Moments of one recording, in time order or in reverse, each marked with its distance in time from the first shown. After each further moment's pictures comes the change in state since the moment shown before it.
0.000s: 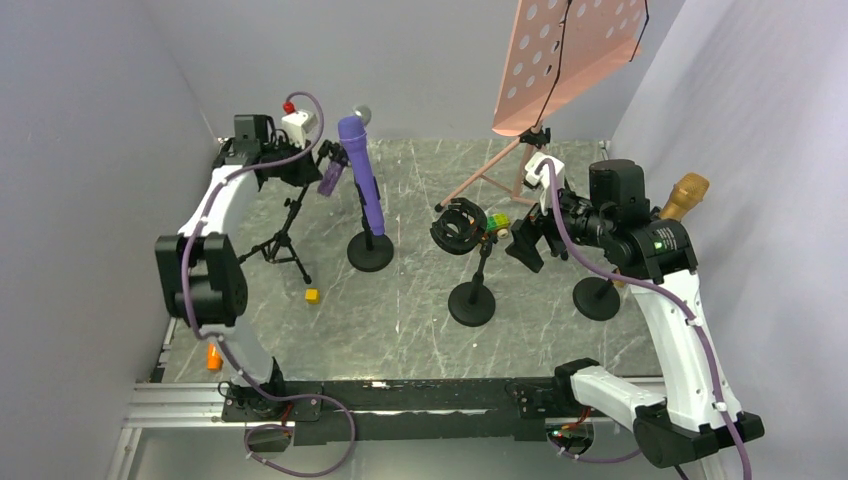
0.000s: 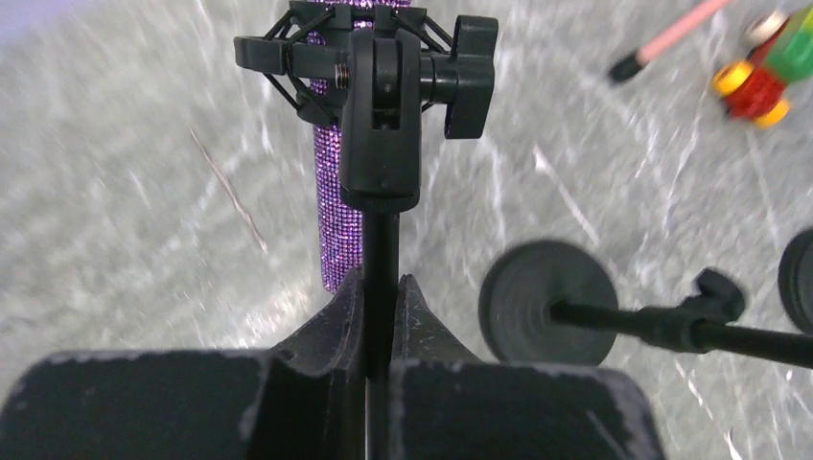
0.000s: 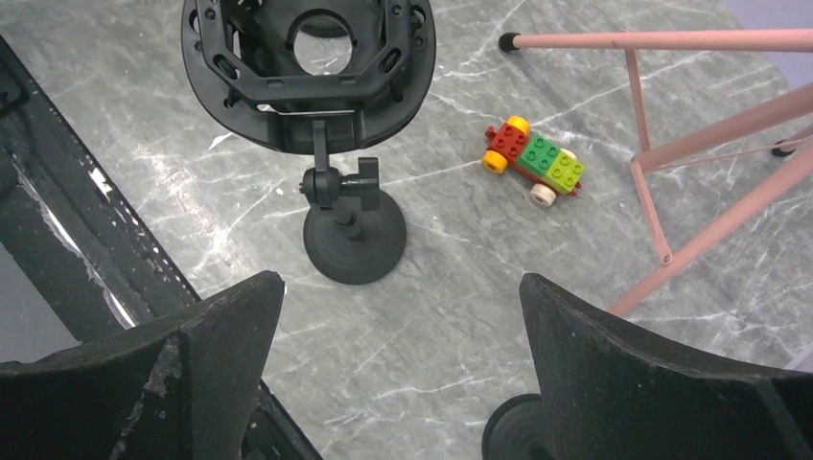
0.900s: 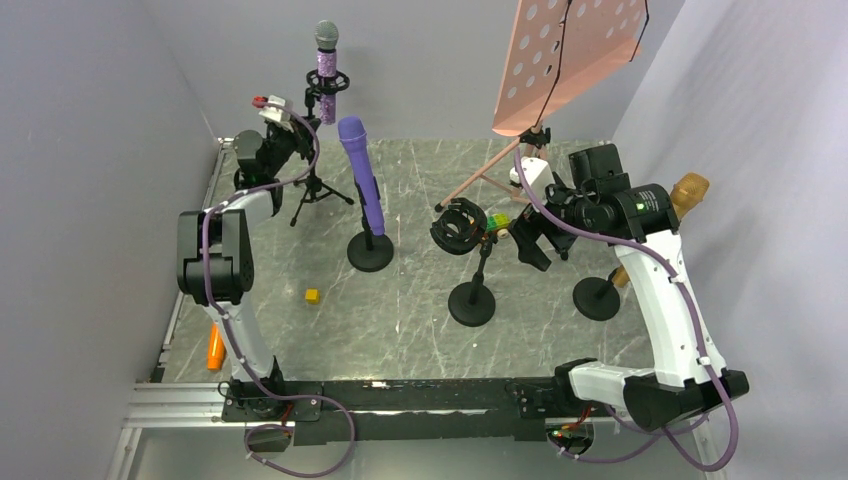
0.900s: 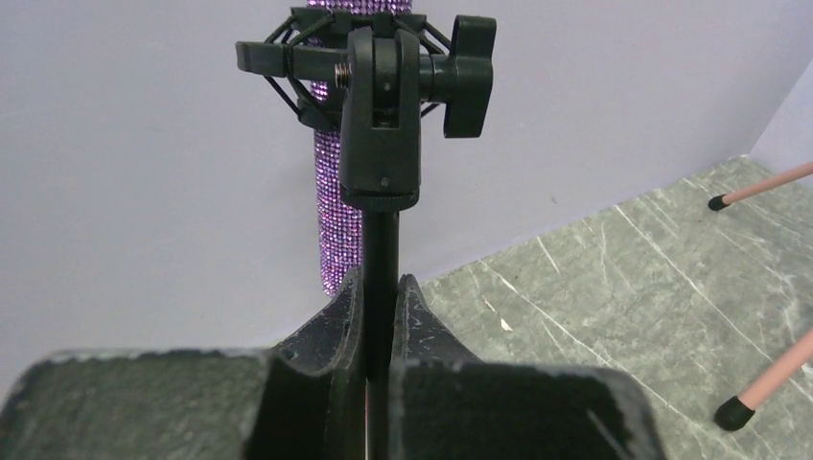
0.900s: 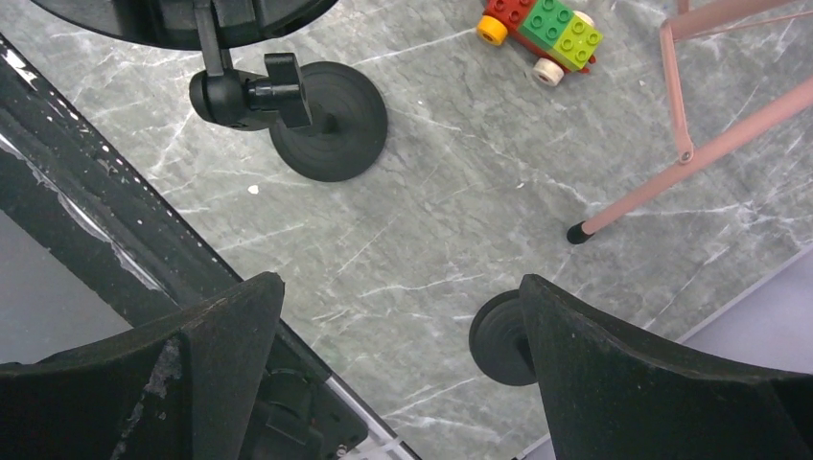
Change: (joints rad) left arm 0.013 0.112 -0.280 1.419 -0.021 -0.449; right arm -0.008 0.174 0.128 -0.258 0.144 -0.102
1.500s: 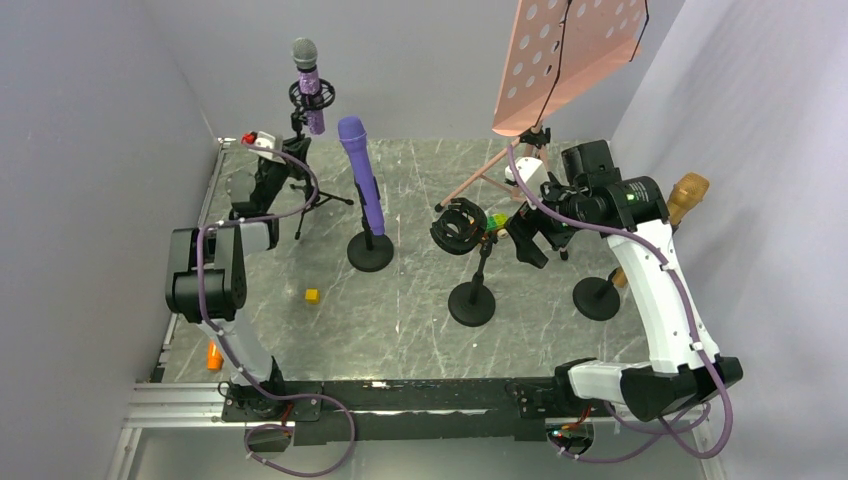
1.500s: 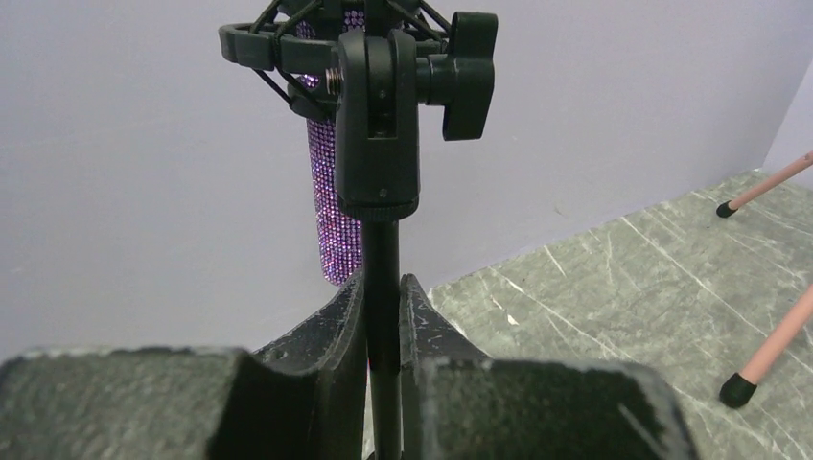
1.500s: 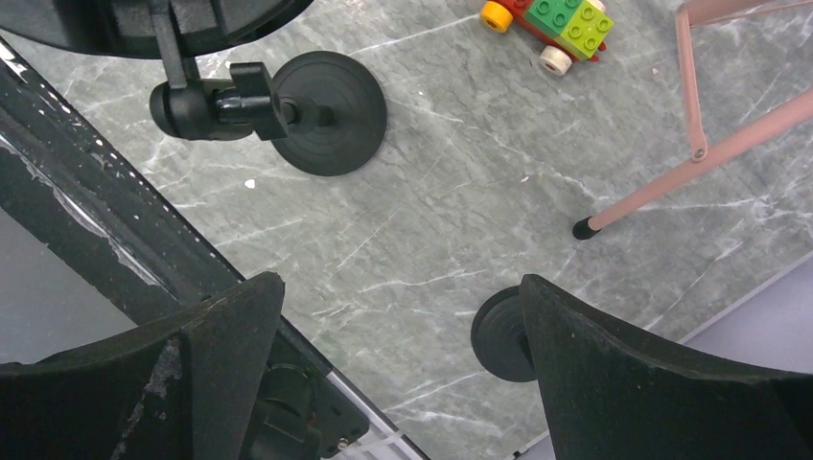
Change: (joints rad) left arm 0.021 -0.112 -0.334 0.370 -0.029 0.010; right arm -0.001 0.040 -0.002 -0.002 0.016 -0.001
